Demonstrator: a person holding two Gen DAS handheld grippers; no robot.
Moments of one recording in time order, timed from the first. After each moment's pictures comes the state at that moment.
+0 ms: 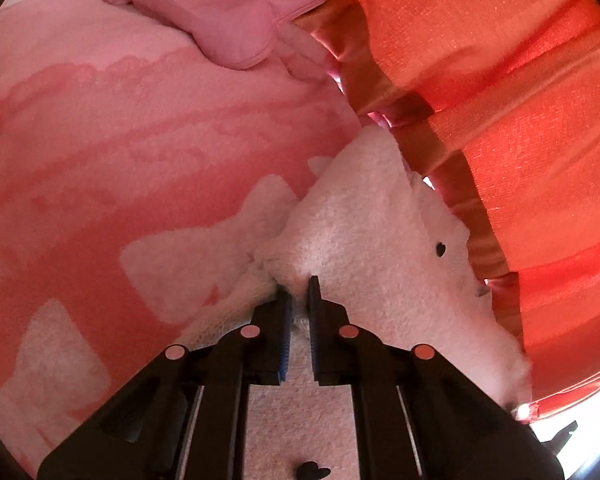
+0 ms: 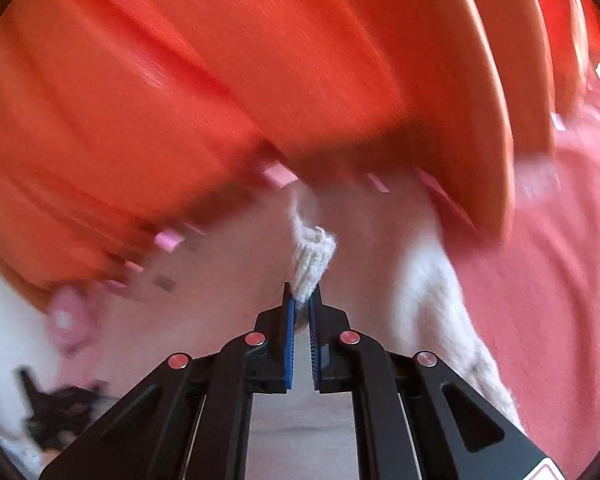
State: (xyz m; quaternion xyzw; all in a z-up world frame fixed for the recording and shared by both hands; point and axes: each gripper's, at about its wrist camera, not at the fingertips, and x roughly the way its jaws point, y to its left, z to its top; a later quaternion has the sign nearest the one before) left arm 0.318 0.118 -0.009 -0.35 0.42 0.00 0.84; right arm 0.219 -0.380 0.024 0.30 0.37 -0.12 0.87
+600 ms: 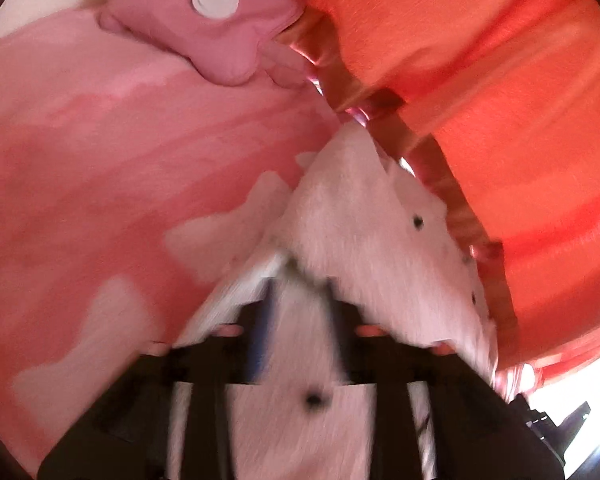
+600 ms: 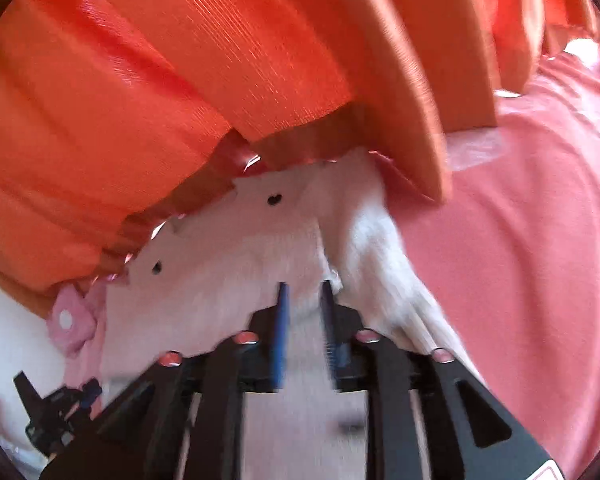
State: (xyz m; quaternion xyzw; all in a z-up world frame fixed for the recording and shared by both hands) left arm 0.271 0.131 0.032 -0.30 0.43 -0.03 0.85; right arm 0.121 -0.372 0.092 0.30 0.37 -0.11 0.87
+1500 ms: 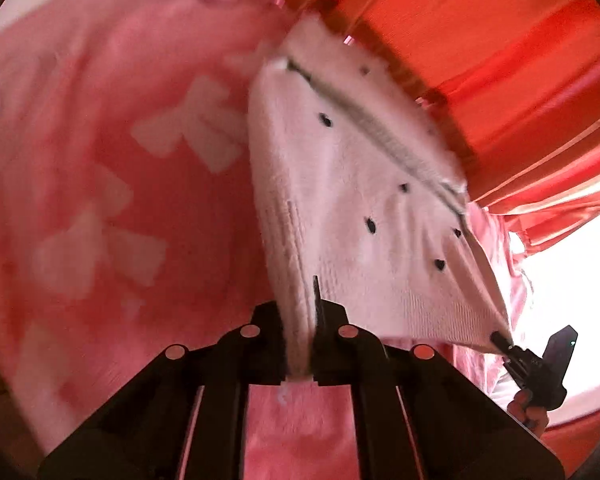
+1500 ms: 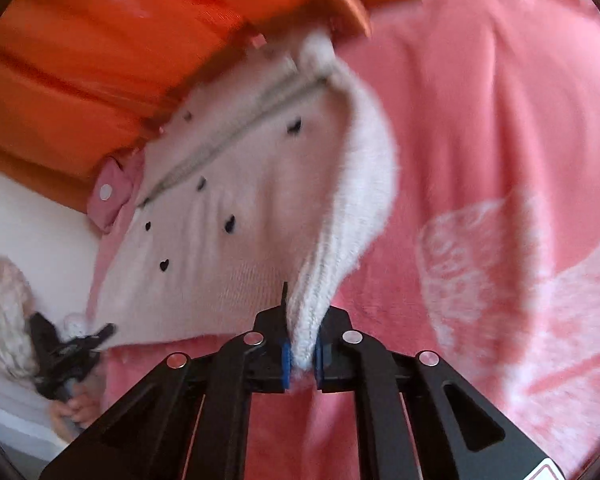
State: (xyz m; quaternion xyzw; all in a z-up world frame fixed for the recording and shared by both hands) left arm 0.067 0.139 0.061 -0.23 0.52 -0.14 0.81; right arm -0.080 -0.313 0.087 0.29 0.45 -0.06 0.84
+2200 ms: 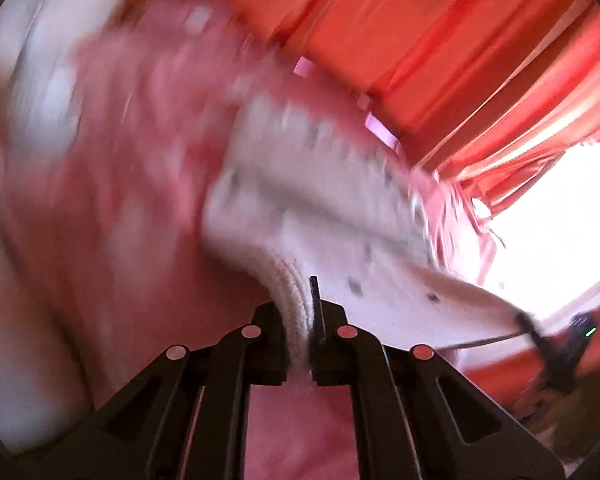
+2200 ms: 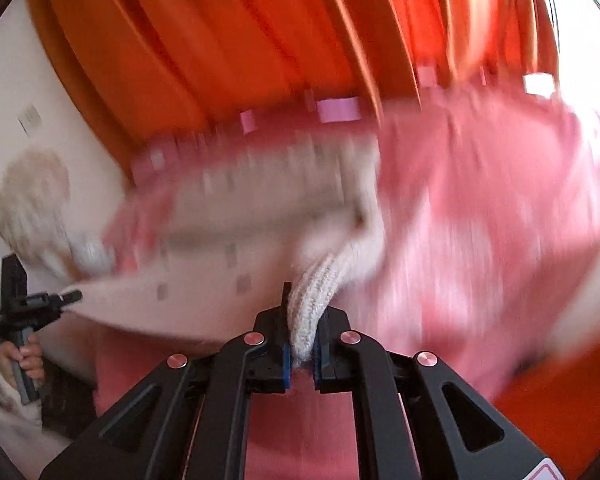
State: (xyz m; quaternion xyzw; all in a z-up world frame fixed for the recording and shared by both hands) left arm -0.068 0.161 0.174 -0.18 0.45 -0.19 0.85; right arm -0.243 -0.280 0.207 0.18 0.32 -0.04 0.93
